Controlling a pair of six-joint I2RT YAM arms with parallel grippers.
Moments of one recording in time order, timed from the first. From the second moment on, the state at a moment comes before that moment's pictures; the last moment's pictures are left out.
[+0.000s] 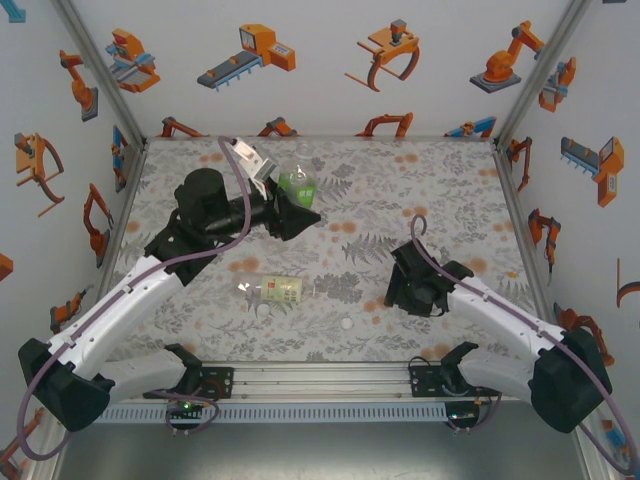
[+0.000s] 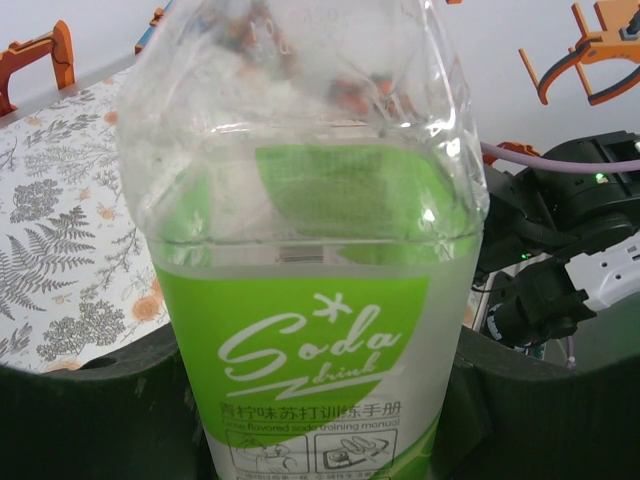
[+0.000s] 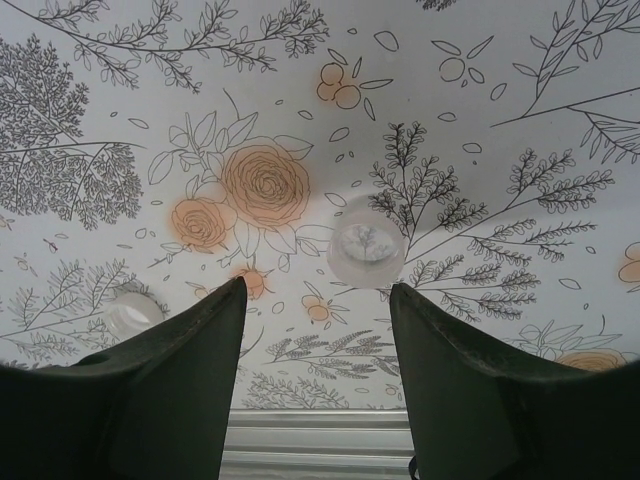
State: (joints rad) left arm -0.69 1.12 1.08 -0.05 0.46 -0.21; right arm 0.60 1.10 0.63 -0.73 0.10 0.84
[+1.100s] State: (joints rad) left arm -0.69 1.13 1.08 -0.05 0.47 -0.24; right arm 0.60 1.19 0.62 -0.72 0.11 0.88
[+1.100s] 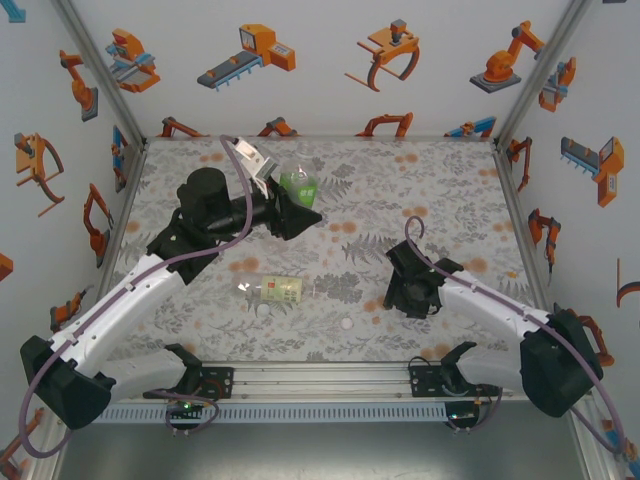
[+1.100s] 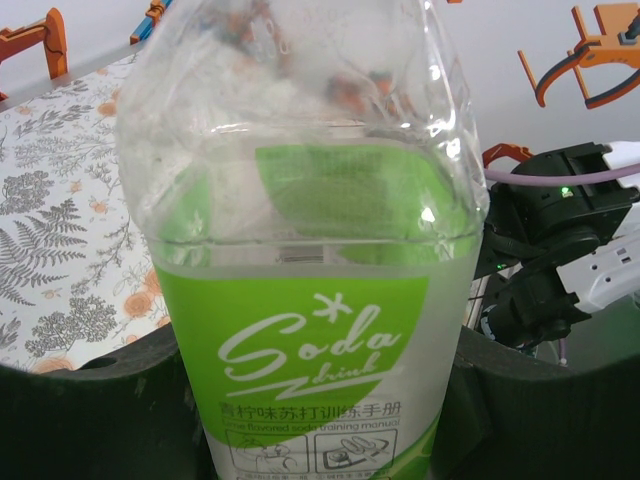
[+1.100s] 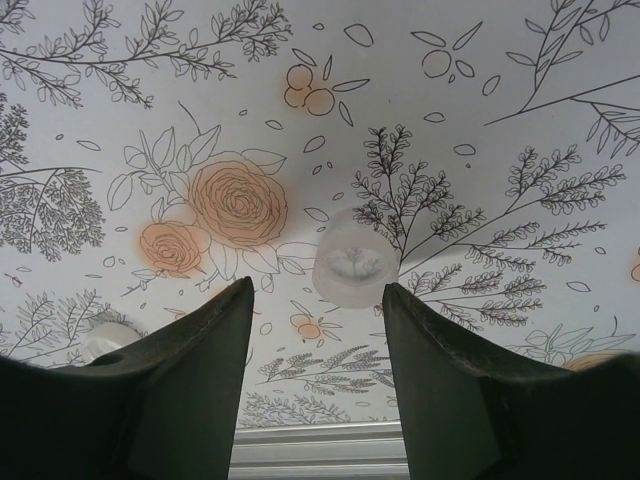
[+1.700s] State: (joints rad) left arm -0.69 1.14 1.08 -0.05 0.47 -0.25; right arm 0.60 1.22 0.62 -0.73 0.11 0.88
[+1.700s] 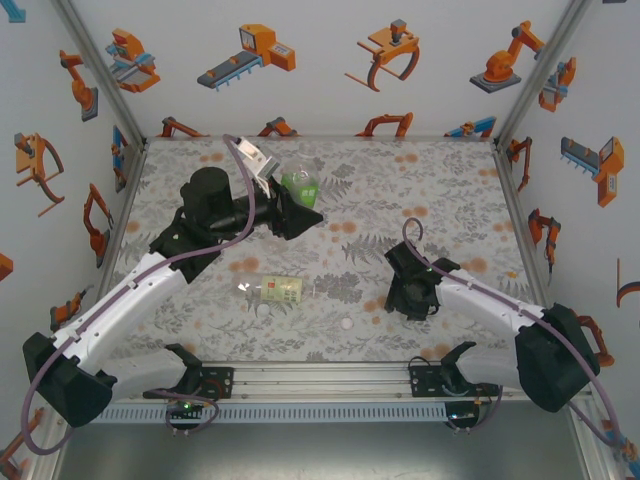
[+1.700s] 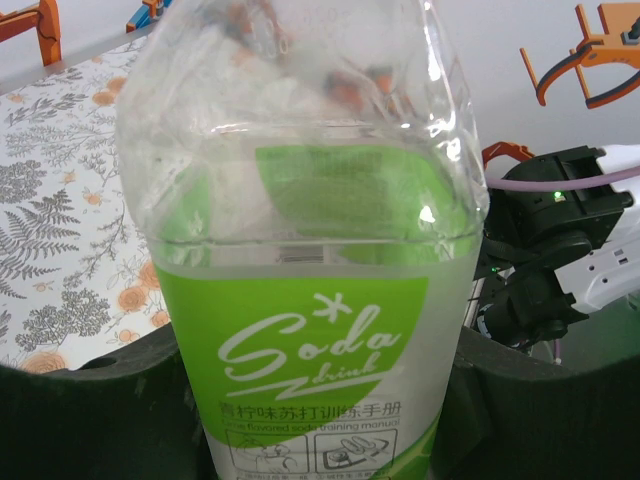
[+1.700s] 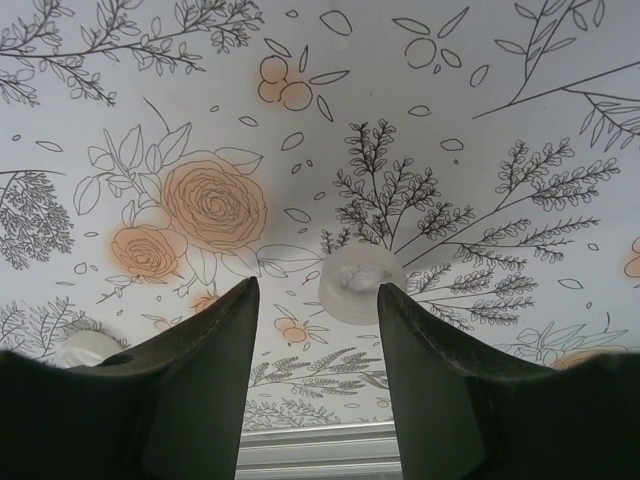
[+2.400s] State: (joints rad) left arm -0.69 1.15 1.08 -0.05 0.46 -0.26; right arm 0.60 1.16 0.62 -0.78 0.13 0.89
